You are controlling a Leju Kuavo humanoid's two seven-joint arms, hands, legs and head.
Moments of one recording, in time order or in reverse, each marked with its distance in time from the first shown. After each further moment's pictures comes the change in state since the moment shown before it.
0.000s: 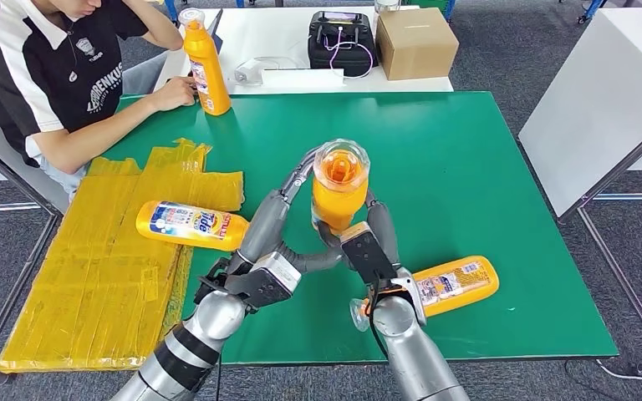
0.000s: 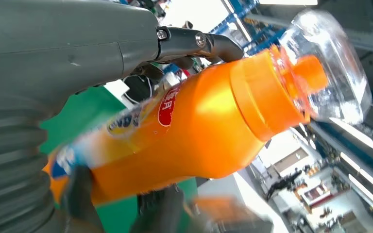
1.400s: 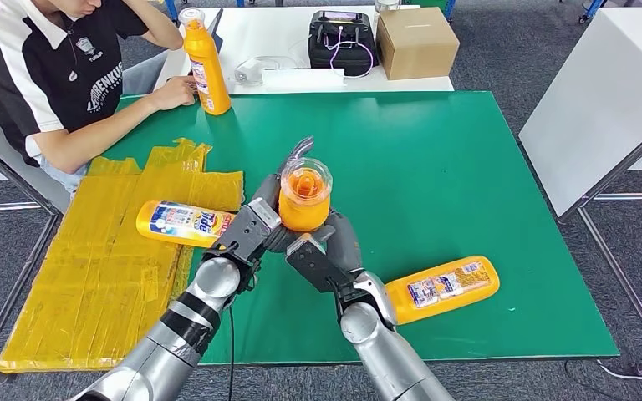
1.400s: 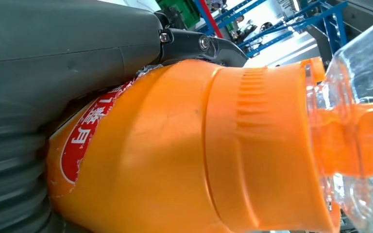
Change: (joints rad) left arm -0.141 -0.032 0.108 0.297 0.222 -0.147 -0.008; right arm -0.058 0.043 0.188 0.177 0.066 -0.027 0.053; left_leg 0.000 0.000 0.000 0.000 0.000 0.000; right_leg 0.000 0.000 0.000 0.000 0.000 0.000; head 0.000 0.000
